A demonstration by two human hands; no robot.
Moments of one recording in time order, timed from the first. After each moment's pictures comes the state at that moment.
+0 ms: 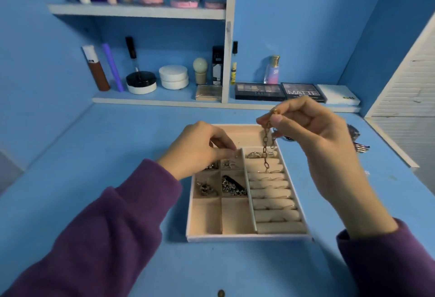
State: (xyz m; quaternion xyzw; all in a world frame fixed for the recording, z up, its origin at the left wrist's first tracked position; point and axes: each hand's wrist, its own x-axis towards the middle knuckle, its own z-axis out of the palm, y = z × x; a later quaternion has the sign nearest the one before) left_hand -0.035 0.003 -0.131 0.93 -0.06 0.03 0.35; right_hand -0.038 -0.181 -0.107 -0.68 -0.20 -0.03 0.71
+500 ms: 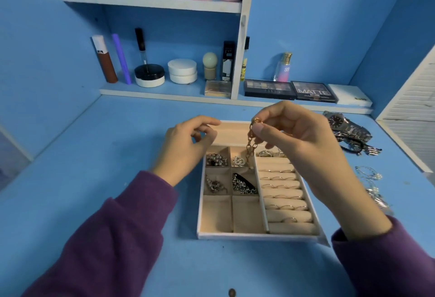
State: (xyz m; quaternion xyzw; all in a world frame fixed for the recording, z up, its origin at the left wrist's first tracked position) left_hand -0.040 0.032 -0.164 0.87 0.01 0.20 0.46; right_hand -0.040 -0.156 -0.110 -0.74 -0.24 -0.01 0.62
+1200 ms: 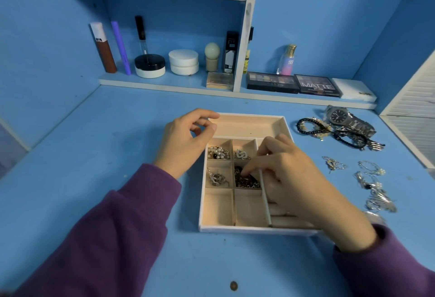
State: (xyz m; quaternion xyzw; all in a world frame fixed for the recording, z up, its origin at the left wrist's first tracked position) left_hand -0.044 0.032 -0.170 0.85 0.02 0.21 0.48; right_hand -0.040 -0.161 -0.163 -0.90 -0.36 -0.11 0.23
